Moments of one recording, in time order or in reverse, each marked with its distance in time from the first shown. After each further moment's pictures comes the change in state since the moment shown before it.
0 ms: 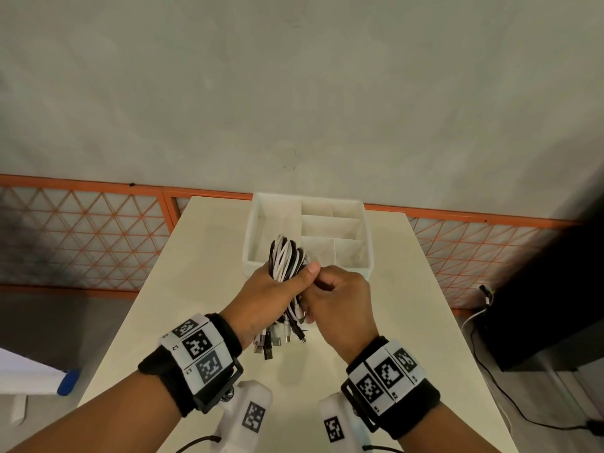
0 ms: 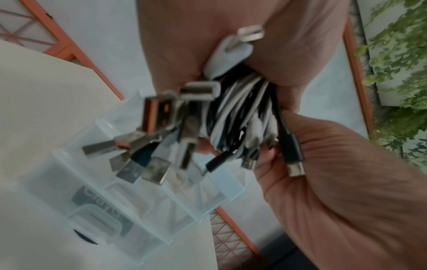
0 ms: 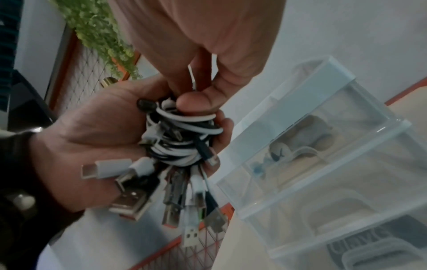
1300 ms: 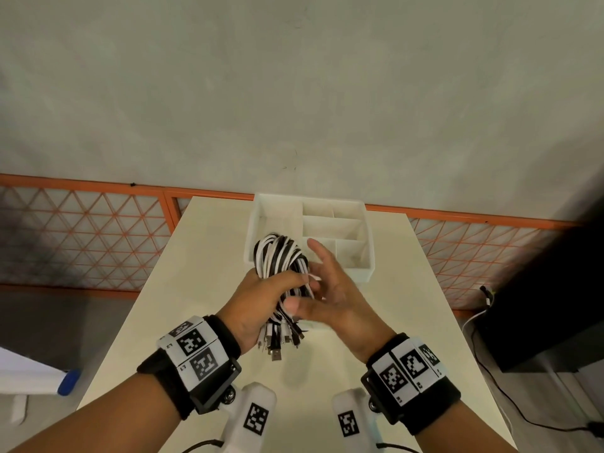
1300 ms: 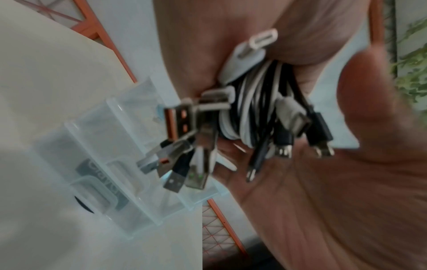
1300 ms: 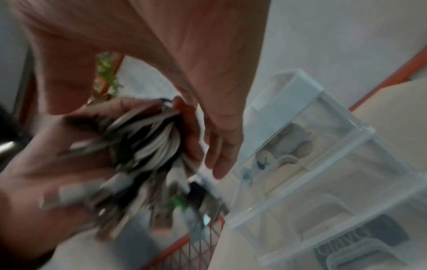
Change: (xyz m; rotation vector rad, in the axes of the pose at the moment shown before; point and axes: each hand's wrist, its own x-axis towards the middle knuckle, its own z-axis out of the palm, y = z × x) left_hand -0.002 -0.003 -0.006 -0.264 0.047 -0.075; right_hand 0.005 0.000 -0.014 0.207 -0.453 0.101
